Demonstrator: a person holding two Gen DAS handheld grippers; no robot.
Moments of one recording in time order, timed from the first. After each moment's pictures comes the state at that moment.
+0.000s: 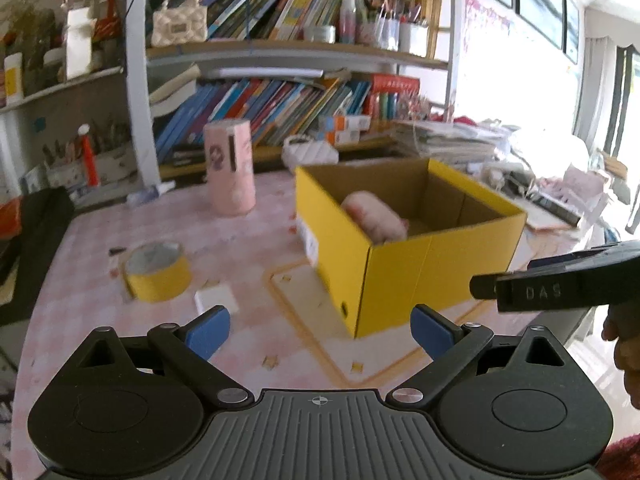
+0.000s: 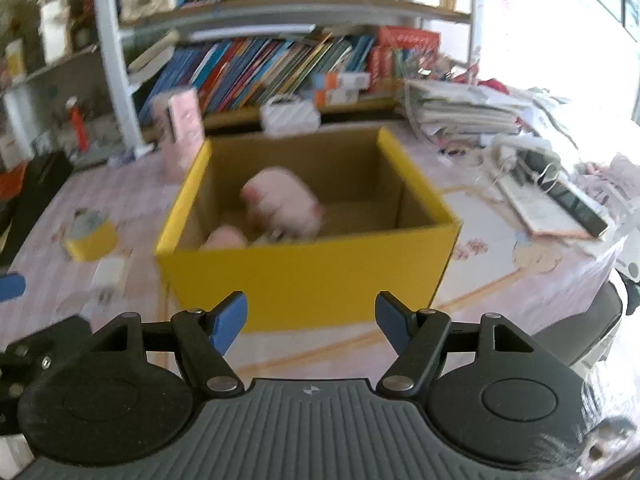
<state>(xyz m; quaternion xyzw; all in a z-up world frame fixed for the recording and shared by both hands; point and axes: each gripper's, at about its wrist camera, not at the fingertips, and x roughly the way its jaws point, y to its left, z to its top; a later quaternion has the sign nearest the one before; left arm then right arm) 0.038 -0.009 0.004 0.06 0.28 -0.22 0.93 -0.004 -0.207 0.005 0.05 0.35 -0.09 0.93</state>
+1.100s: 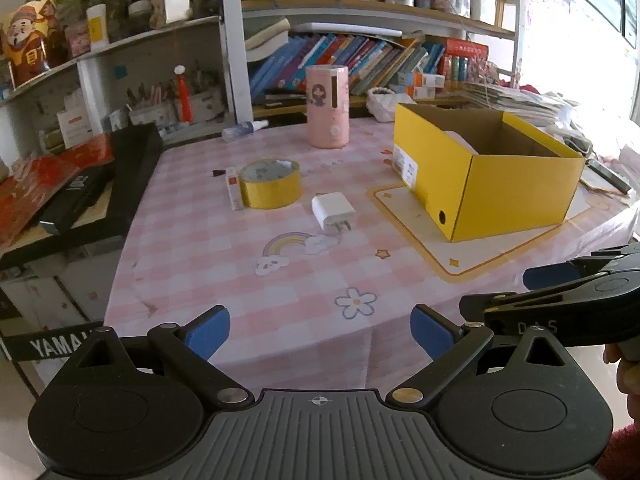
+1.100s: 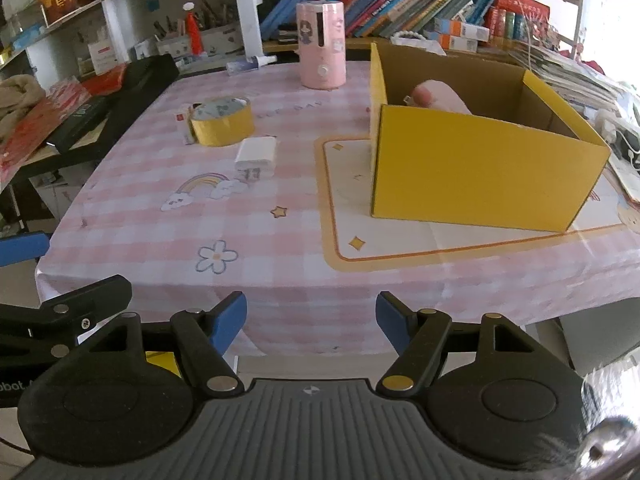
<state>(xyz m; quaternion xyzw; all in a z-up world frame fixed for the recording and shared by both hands) -0.013 0.081 -0.012 0.06 0.33 -0.13 0.93 -0.029 -0.086 -0.032 0.03 0.41 0.03 0.91</state>
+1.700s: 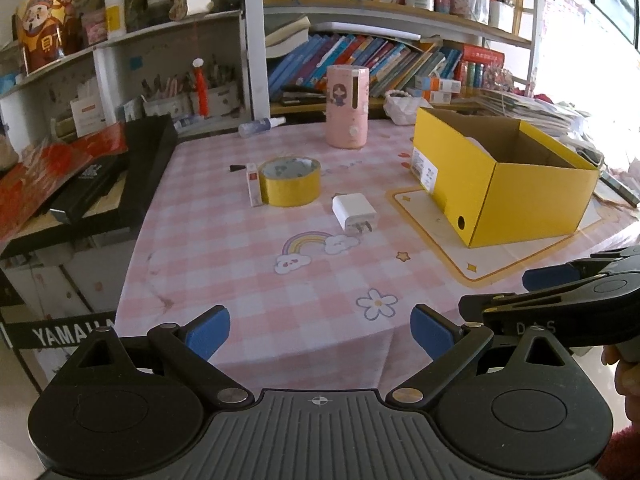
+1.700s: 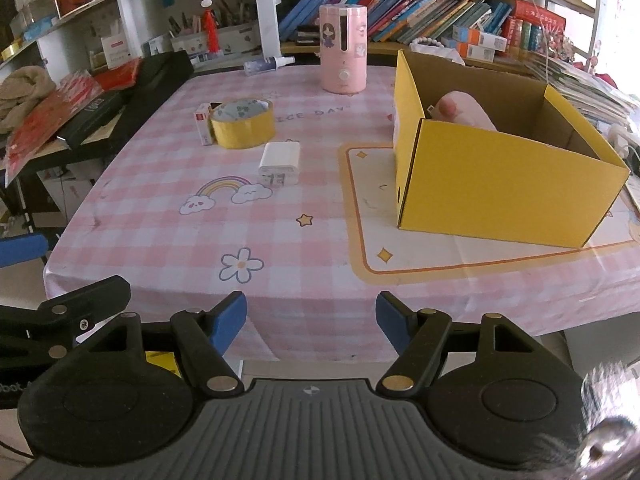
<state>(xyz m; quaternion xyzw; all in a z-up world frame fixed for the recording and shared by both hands) -0.004 0.097 -0.014 0.05 0.34 -0.11 0.93 -0.017 -0.069 -0.031 0.02 0.41 0.04 0.91</state>
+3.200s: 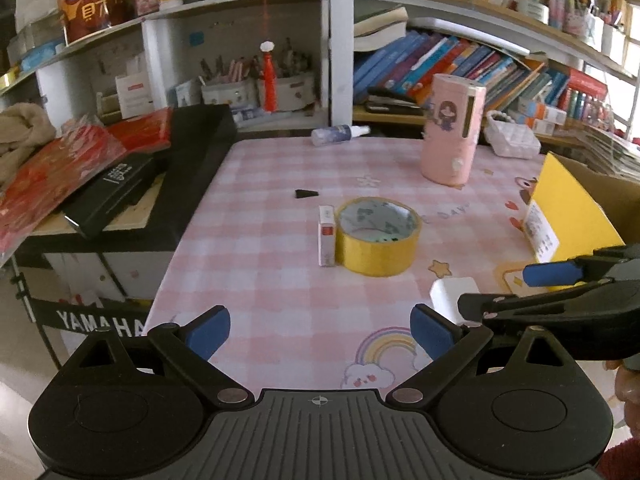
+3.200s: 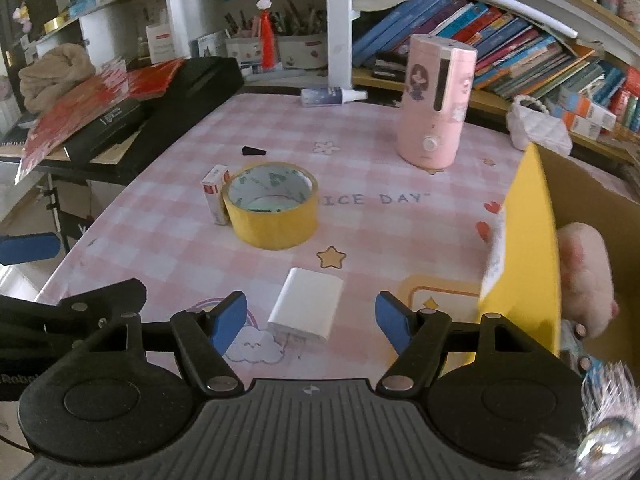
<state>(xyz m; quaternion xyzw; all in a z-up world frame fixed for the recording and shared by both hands) 0.138 0.109 -0.021 0.01 0.35 0.00 0.94 0.166 -0.046 -0.036 -0.05 0.39 0.15 0.91</state>
